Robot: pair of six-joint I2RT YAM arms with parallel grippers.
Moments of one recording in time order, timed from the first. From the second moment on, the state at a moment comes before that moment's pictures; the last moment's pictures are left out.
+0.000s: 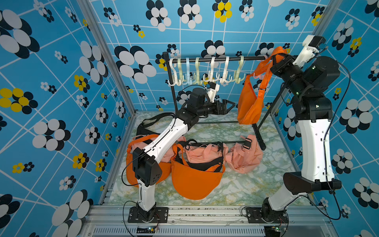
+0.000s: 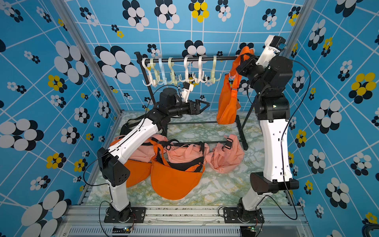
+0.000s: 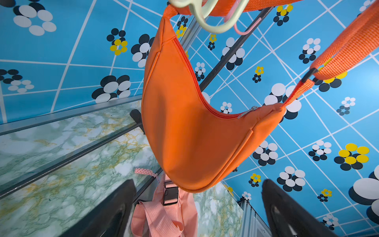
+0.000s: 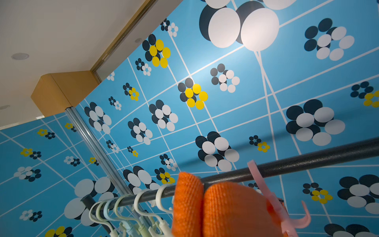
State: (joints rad) left arm -0.62 1.91 1.99 -0.23 0.51 -0.58; right arm 0.10 1.64 2.37 -0.47 -0.18 0.51
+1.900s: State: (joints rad) left arm -0.71 2.11 2.36 -0.29 0.35 -0.49; right arm 0.01 1.70 2.42 -0.48 -0.67 0.70
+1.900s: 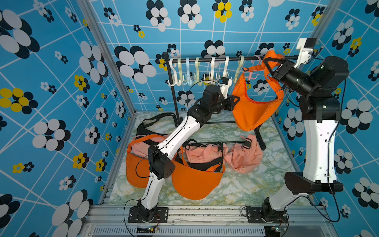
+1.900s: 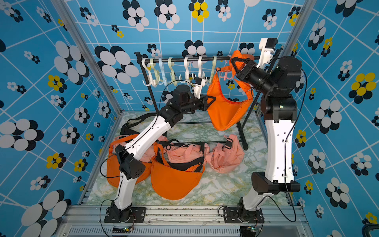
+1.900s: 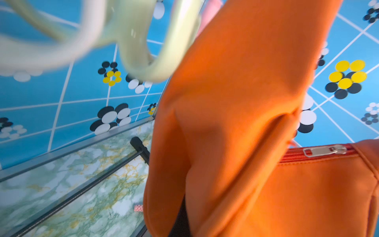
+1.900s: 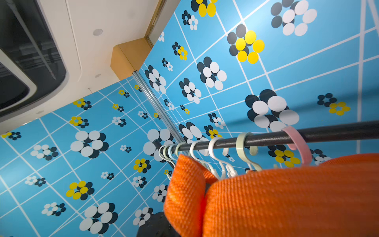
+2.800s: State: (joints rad) left arm -0.84 1.58 1.42 -0.25 0.24 -0.56; right arm 0.07 1.22 1.64 -0.73 -0.64 0.51
